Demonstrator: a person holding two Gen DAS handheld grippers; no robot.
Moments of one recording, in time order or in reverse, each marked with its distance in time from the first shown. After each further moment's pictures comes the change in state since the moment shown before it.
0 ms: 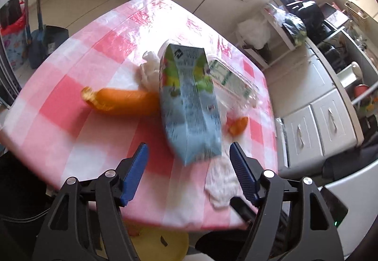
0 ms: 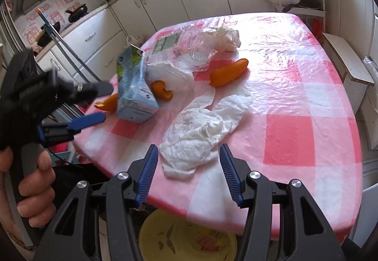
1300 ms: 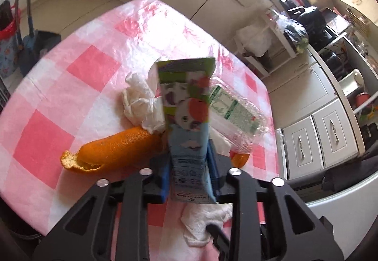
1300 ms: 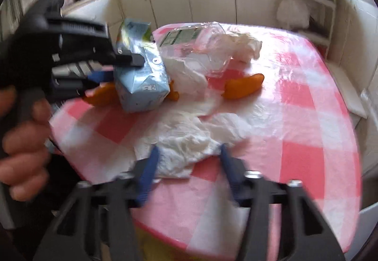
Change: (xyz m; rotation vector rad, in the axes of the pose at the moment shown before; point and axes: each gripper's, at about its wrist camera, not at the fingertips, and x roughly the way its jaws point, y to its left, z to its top) left arm 0.032 -0.003 0.038 0.010 -0.042 -0.024; right arm 0.022 0.036 0.000 -0.189 -0.027 -0.118
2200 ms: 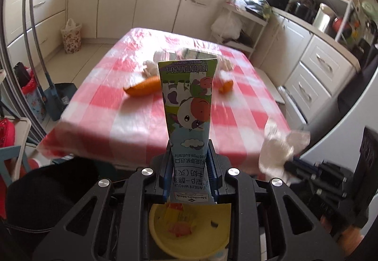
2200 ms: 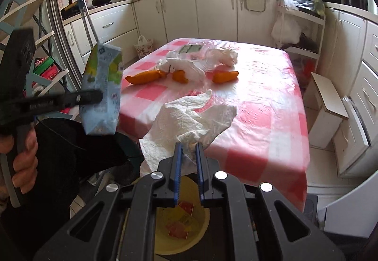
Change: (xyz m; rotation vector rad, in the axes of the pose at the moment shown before) left arm -0.147 -0.011 -0.149 0.383 -0.094 0.111; right arm -0.122 -0.005 -0.073 -0.033 -0.098 0.006
